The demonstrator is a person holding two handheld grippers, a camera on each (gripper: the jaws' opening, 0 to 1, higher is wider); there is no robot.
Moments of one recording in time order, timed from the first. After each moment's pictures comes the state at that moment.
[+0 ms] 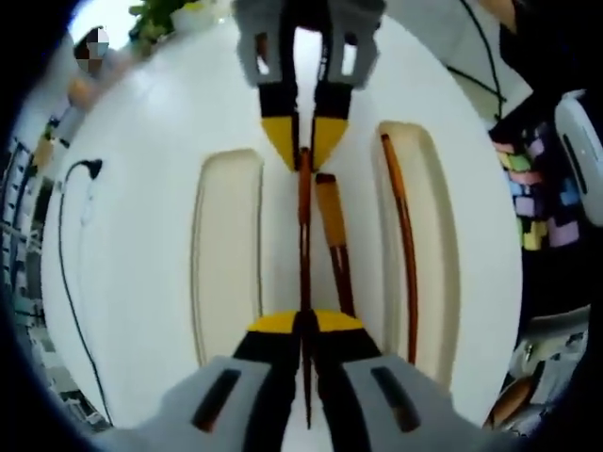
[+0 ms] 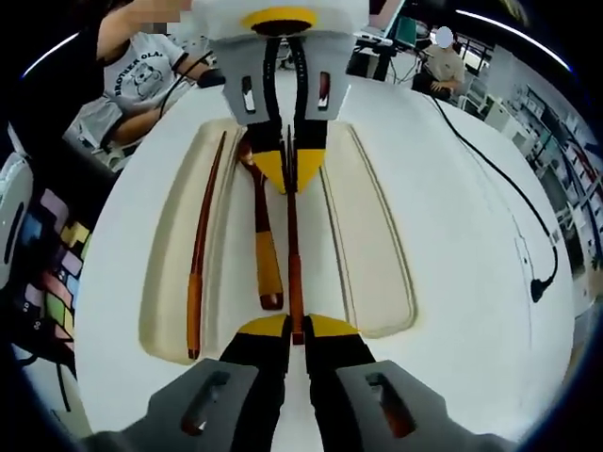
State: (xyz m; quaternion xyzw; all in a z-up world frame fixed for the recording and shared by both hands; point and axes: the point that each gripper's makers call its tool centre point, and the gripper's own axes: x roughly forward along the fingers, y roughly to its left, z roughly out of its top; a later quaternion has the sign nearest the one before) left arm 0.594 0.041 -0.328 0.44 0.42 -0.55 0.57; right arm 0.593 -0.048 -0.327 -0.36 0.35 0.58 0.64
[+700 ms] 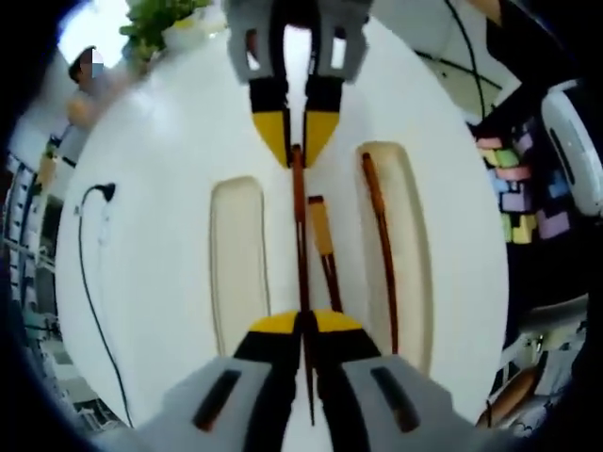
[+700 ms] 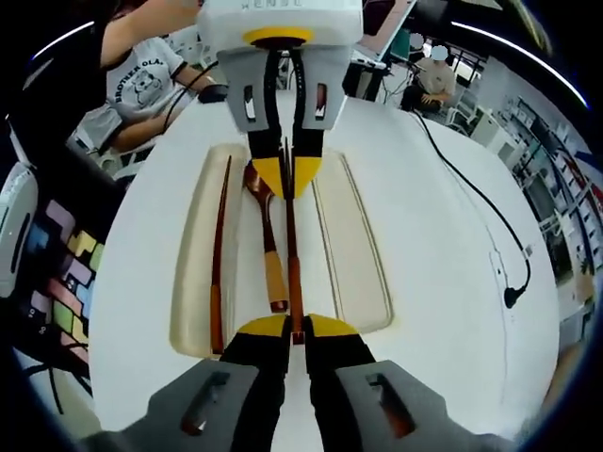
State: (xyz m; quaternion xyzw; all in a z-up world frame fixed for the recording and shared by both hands) left arm 0.584 0.037 -0.287 0.45 0.39 -0.56 0.58; right arm 0.579 -0.054 -0.285 -0.37 0.33 0.57 0.66
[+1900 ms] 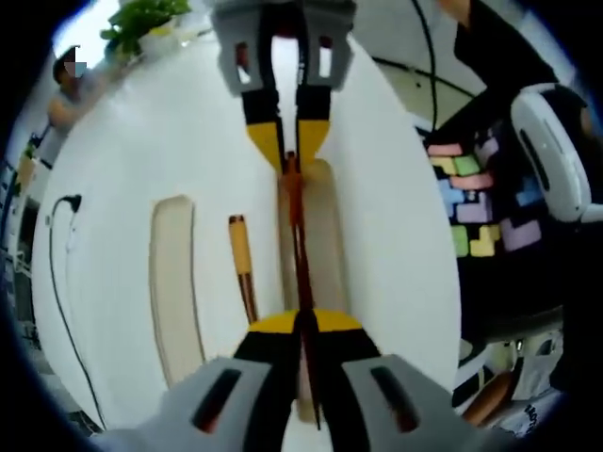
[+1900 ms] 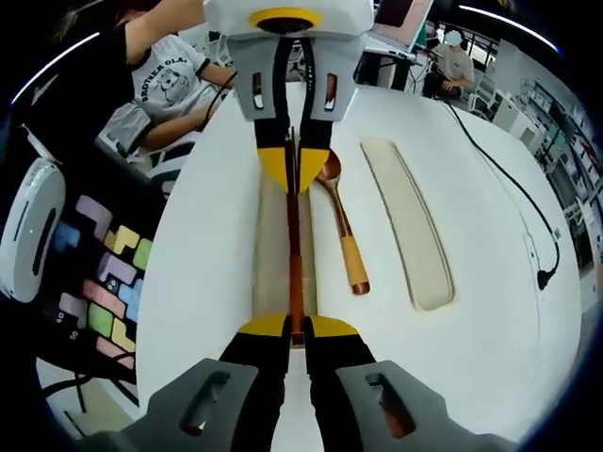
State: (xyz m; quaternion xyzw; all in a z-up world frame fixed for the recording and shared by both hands) left arm 0.523 0.029 -0.293 0.41 0.41 -0.61 0.54; right arm 0.519 -0.060 -0.295 -0.34 0.38 0.60 0.61
